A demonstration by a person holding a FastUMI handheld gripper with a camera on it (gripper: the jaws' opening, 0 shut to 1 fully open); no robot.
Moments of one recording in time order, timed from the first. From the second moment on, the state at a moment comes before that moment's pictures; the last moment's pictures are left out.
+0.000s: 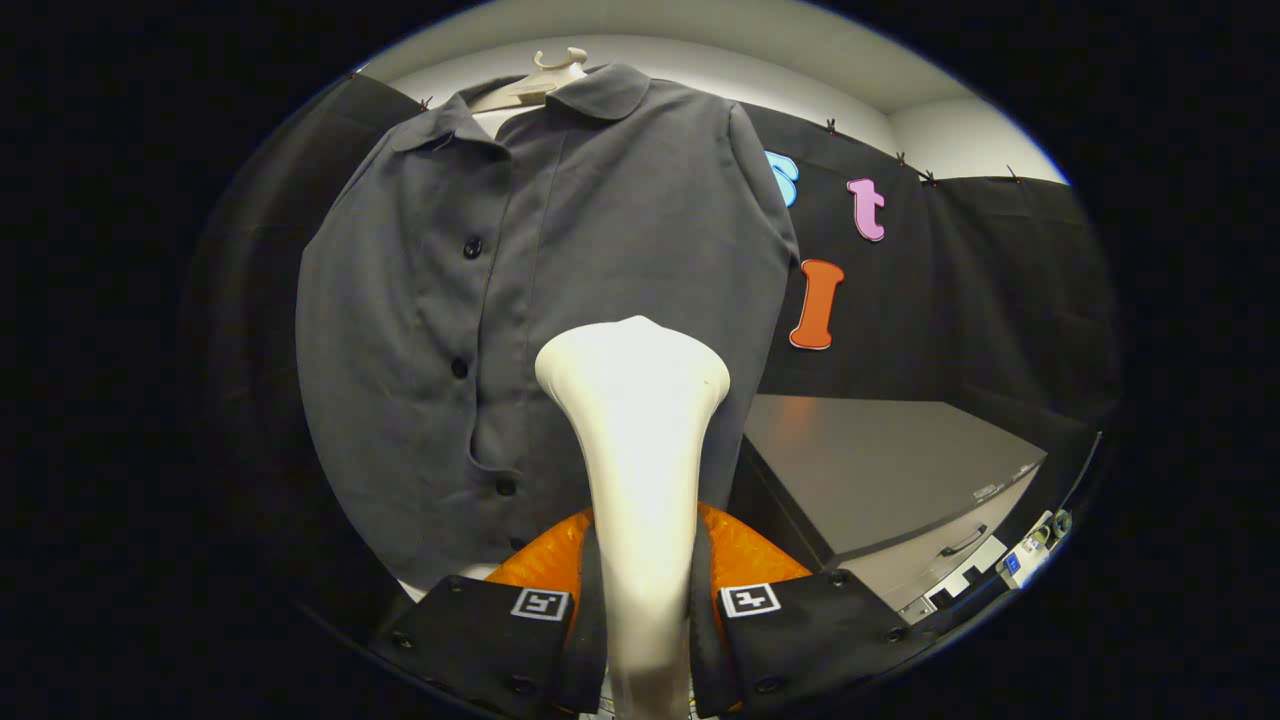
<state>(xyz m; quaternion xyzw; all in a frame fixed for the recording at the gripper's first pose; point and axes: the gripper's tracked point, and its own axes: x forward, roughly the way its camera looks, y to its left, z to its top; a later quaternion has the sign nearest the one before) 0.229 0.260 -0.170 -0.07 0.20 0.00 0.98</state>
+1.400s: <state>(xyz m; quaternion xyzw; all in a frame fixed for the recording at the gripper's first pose) 0.214 0.372 -0.006 -0.05 0.08 0.08 0.99</state>
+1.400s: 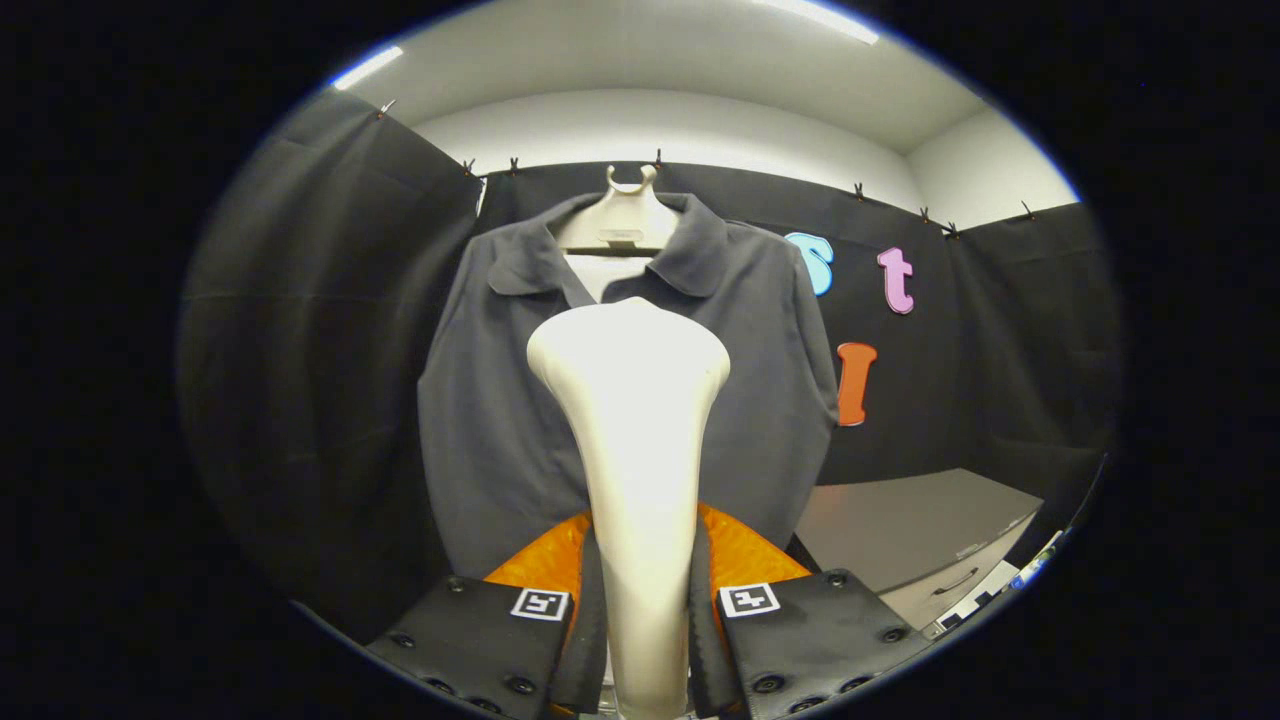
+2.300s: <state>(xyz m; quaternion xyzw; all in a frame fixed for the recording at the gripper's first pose) 0.233 0.461 -0.154 -0.08 0.20 0.12 0.97</state>
